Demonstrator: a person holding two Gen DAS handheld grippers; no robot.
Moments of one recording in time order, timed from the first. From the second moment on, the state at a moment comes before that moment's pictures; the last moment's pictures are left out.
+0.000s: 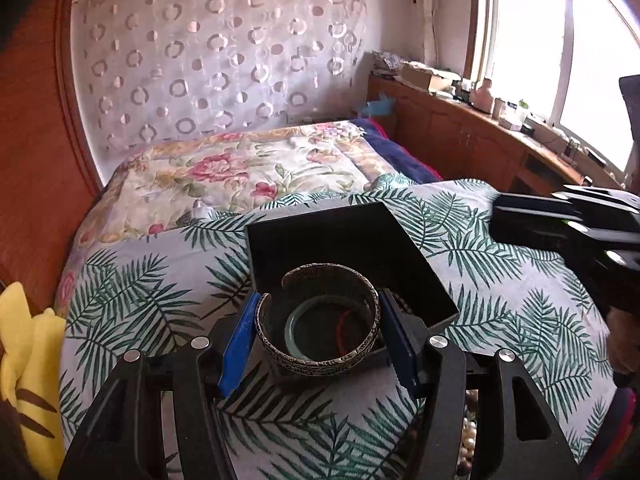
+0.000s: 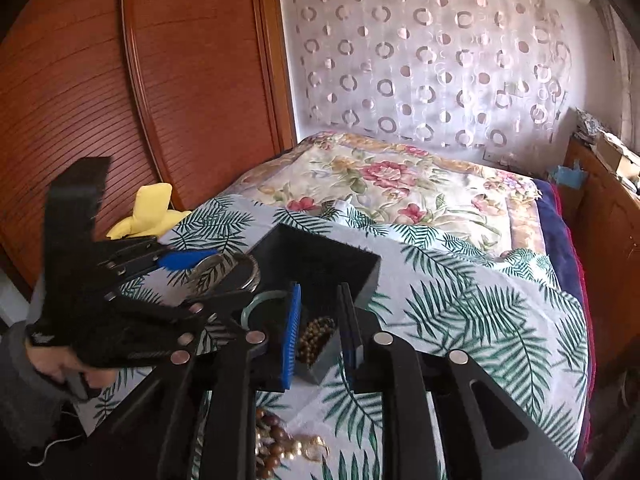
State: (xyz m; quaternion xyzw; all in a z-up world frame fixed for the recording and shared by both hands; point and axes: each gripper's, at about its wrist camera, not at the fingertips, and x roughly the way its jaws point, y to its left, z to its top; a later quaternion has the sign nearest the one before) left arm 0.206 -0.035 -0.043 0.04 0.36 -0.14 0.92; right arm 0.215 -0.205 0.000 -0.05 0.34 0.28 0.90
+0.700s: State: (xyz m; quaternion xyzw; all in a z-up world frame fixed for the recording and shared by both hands) left arm 0.203 -0.044 -0.049 0.07 0.36 -0.13 0.92; right arm 0.167 -0.250 -0.074 -0.05 0.39 0.27 0.88
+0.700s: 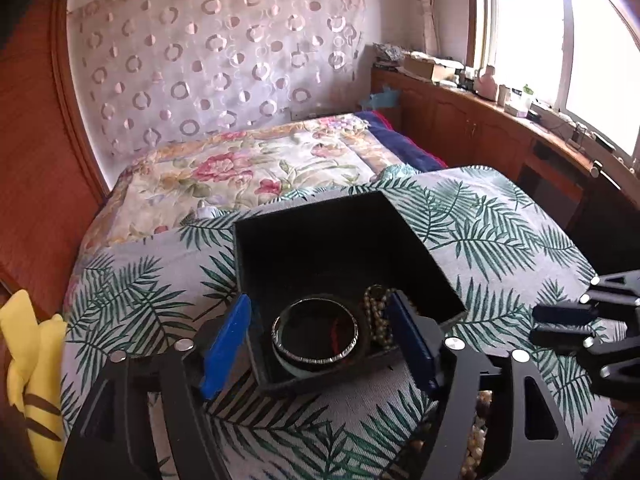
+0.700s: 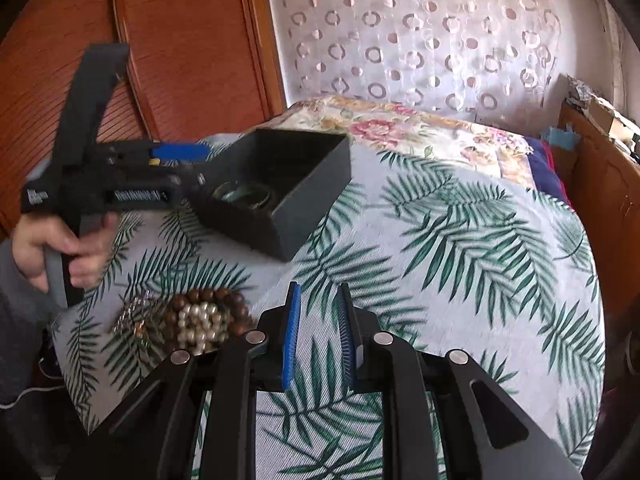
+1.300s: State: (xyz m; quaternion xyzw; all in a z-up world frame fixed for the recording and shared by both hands) left arm 0.121 -0.024 -0.049 0.04 0.33 -0.15 0.93; right arm 0.170 -0.222 -0.105 -0.09 0.43 0.27 0.86
